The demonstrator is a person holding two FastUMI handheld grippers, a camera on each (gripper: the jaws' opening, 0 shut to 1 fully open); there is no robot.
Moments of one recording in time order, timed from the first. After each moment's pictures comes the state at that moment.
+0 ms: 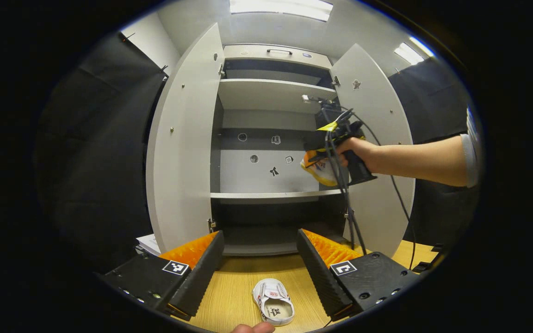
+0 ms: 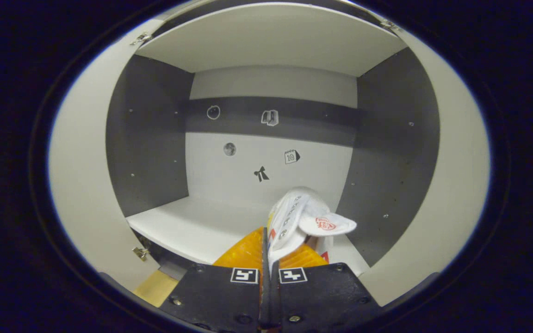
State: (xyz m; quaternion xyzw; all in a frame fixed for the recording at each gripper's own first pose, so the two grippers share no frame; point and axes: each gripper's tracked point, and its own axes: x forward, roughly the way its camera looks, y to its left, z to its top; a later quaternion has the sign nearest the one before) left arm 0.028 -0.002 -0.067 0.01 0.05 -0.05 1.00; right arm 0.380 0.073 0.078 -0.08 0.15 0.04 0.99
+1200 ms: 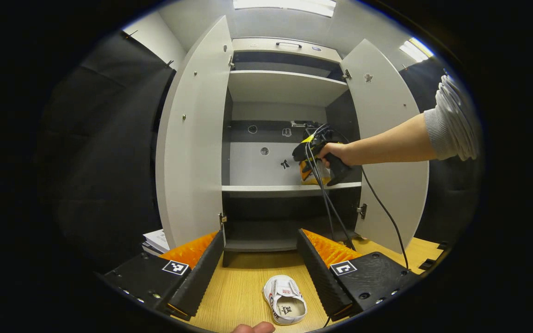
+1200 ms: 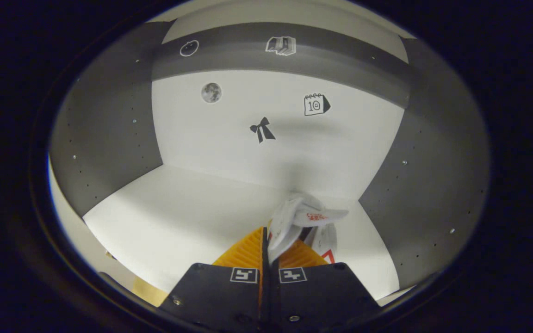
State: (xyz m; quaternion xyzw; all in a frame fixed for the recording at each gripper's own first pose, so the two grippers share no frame) left arm 0.029 0.016 -0.078 0.01 0.07 -0.03 1.00; right arm 0.474 0.082 0.018 -0.10 0.29 0.02 0.95
